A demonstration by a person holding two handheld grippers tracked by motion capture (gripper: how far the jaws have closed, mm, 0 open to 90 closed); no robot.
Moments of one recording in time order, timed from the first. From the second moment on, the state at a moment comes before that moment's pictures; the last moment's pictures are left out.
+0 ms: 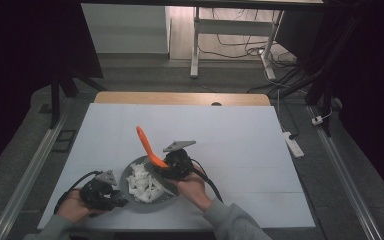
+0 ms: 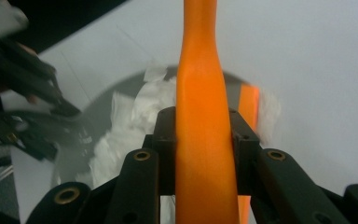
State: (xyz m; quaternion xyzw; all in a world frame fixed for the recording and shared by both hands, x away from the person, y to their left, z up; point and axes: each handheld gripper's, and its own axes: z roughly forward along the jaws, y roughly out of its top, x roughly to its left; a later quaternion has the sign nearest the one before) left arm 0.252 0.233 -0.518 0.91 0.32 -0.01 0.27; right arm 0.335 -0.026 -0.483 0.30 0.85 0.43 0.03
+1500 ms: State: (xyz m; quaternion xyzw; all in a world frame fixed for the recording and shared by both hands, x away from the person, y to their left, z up) left arm 0.253 0.236 -0.522 0.90 0.33 -0.02 0.28; right arm 0.366 -0.020 -0.459 0.30 0.83 0.46 0.02
